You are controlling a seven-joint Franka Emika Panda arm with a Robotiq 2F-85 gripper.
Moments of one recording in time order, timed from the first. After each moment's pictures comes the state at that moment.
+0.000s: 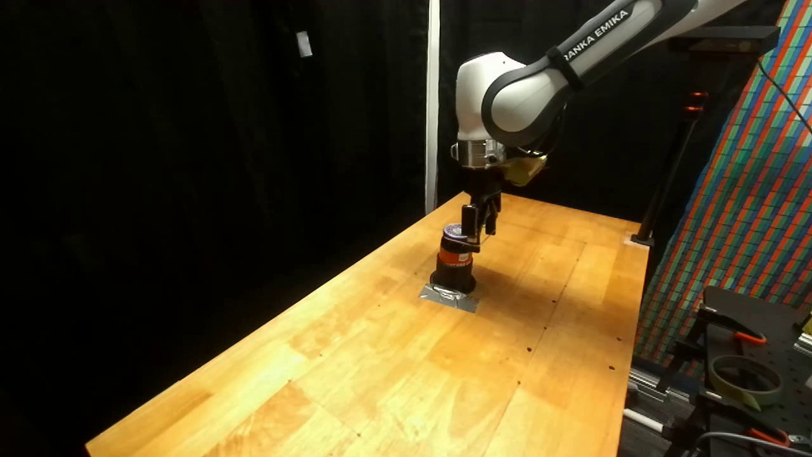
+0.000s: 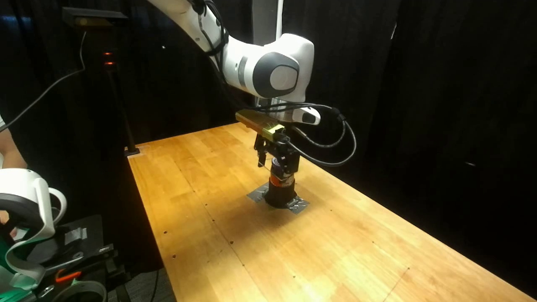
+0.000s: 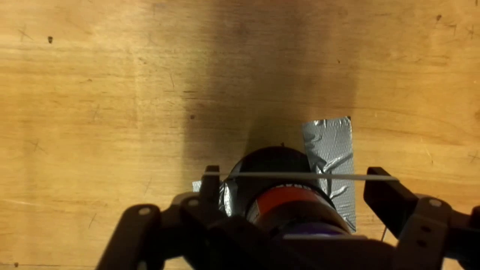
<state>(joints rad) 0.08 0.50 0.07 -1.78 -0.02 2.17 0.02</state>
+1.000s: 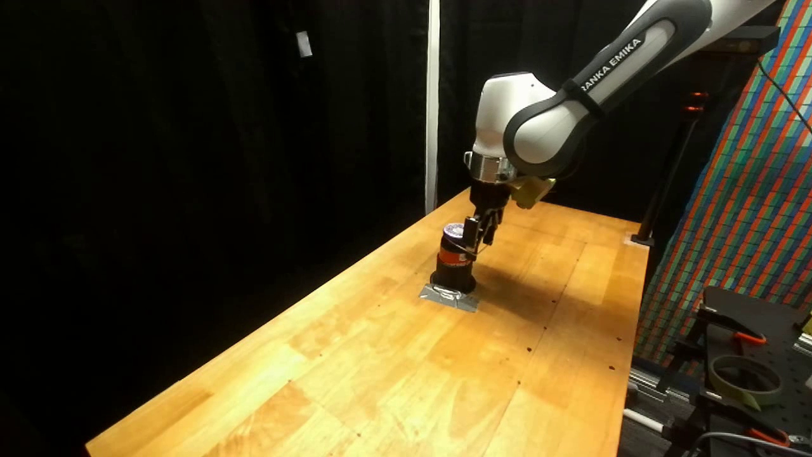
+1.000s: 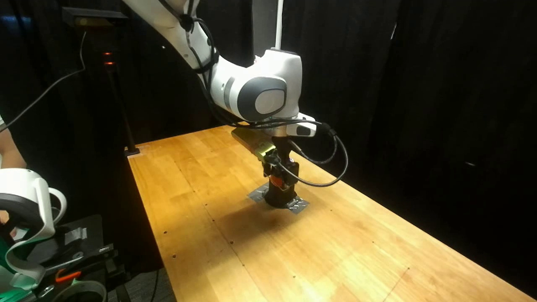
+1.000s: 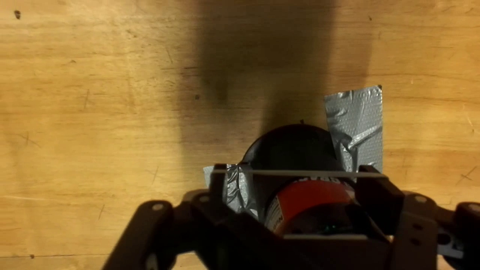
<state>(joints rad) 0.08 0.47 0.05 -1.96 -0.02 2.49 0.06</state>
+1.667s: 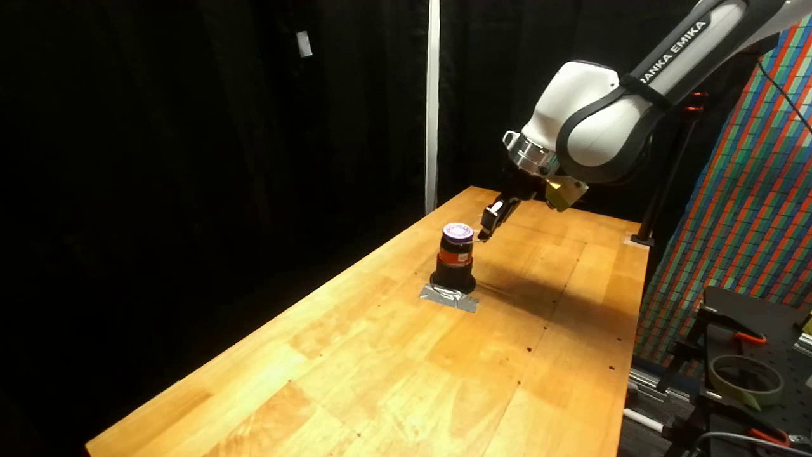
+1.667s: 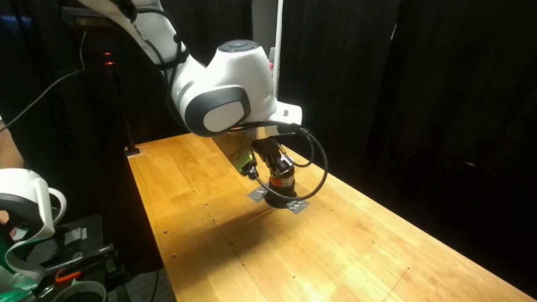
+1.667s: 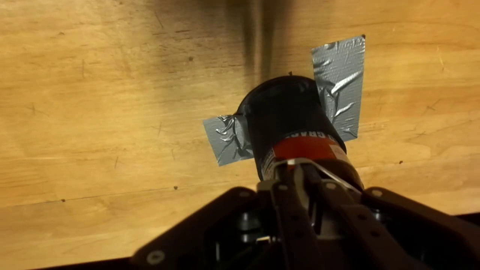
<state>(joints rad) -0.01 0.29 0.14 -2.30 0.17 2.99 -0.07</state>
